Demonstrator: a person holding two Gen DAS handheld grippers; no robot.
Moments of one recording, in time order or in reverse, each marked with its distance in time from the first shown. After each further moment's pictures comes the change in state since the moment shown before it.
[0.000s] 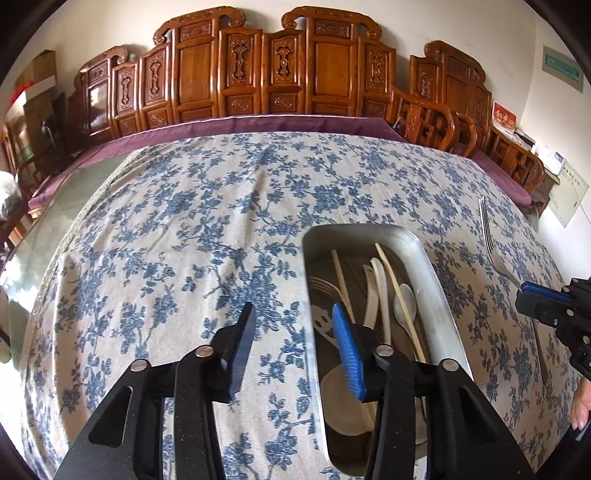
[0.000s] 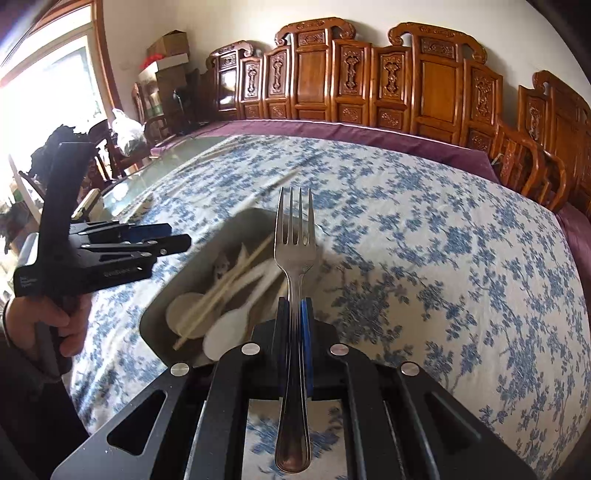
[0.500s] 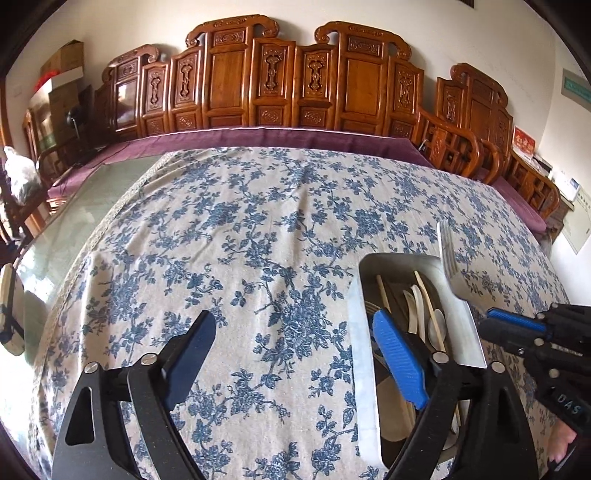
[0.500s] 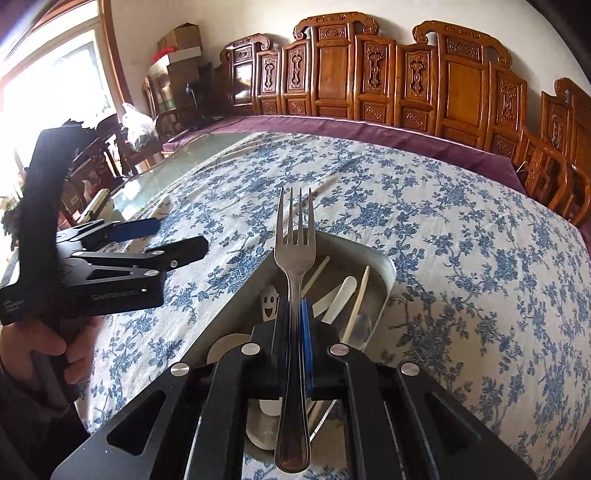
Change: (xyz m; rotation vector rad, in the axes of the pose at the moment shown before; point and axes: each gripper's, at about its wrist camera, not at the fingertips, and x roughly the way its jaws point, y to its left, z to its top) left arm -0.014 0.039 0.010 -0.068 -0.049 0.062; right arm 0.045 0.051 0.035 -0.006 0.031 0.033
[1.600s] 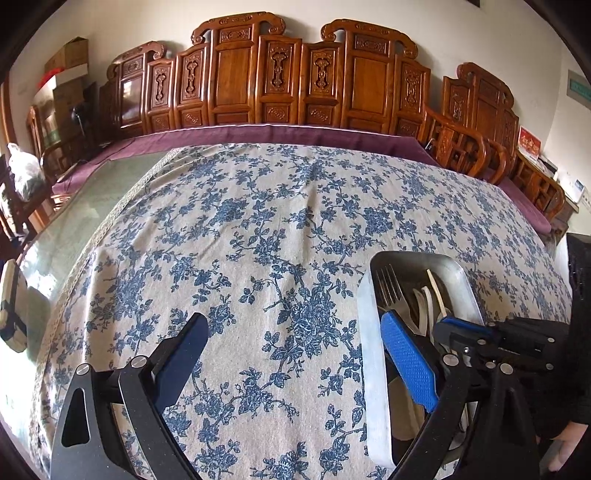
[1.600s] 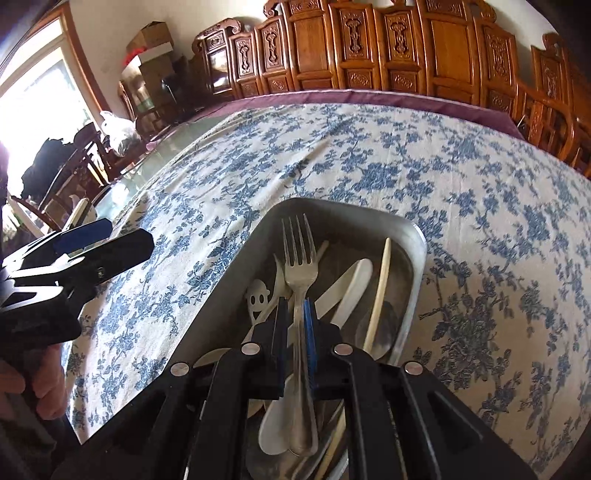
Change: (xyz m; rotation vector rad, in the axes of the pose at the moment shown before) left arm 0.003 0.003 -0.001 -0.010 0.012 0.010; right arm 0.054 -0.010 -0.006 0.111 0.067 0.010
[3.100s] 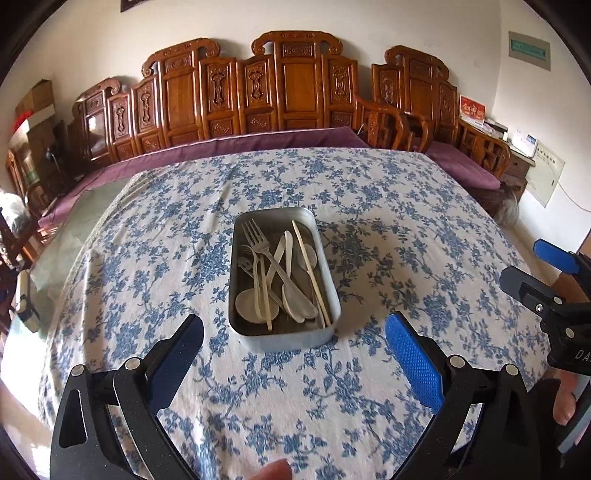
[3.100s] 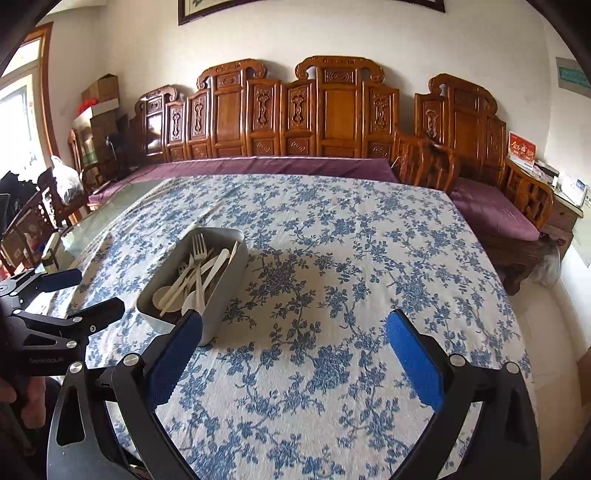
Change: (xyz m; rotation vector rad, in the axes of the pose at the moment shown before) left arm -0.143 -0.126 -0.074 0.154 -0.020 -0.068; right arm -0.243 -0.037 -0.120 0.087 -0.258 -0.331
